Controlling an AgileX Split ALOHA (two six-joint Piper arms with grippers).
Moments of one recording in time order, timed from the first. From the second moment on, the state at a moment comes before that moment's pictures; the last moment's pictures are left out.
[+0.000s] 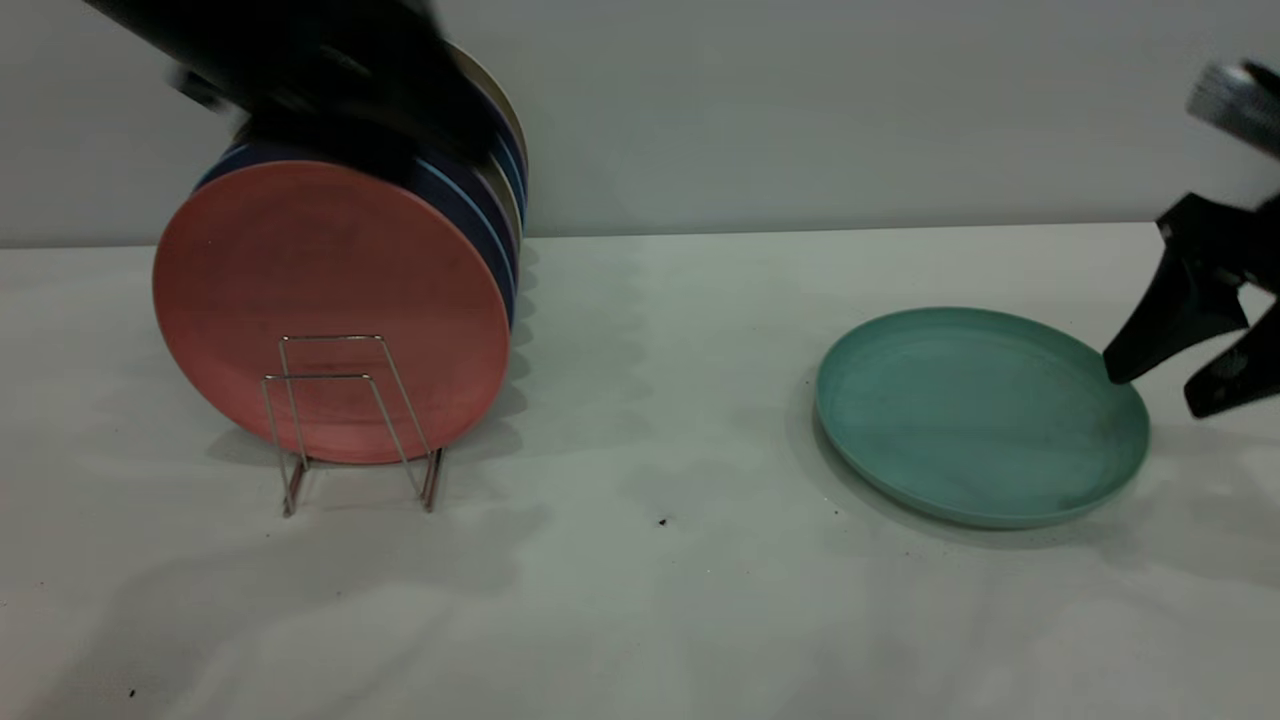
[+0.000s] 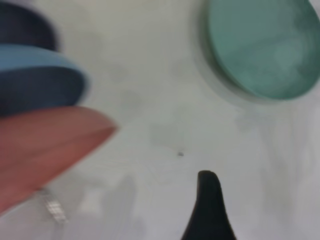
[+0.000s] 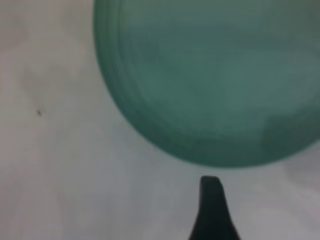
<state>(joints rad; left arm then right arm) -0.28 1.77 -1.12 -0.88 0.50 0.76 -0.16 2.01 -1.02 0.96 0.64 -0.83</state>
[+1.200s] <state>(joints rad) -0.40 1.86 -1.12 -0.93 0.40 0.79 -0.21 2.40 -1.23 1.28 0.65 -1.10</state>
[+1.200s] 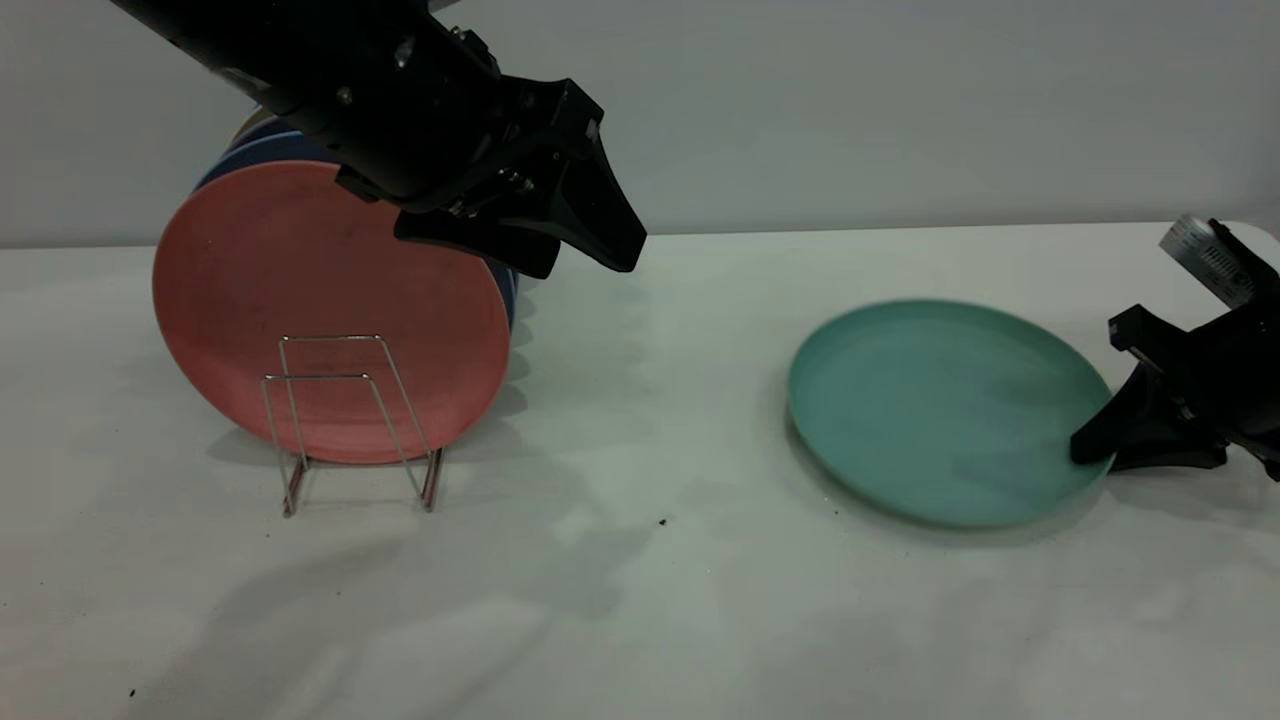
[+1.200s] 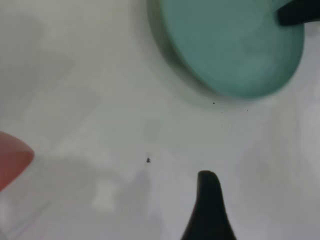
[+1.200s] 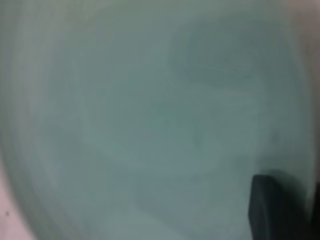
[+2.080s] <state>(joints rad) -0.40 1.98 -1.12 -1.12 0.31 0.87 -0.04 2.41 -1.23 1.45 1.01 -1.40</state>
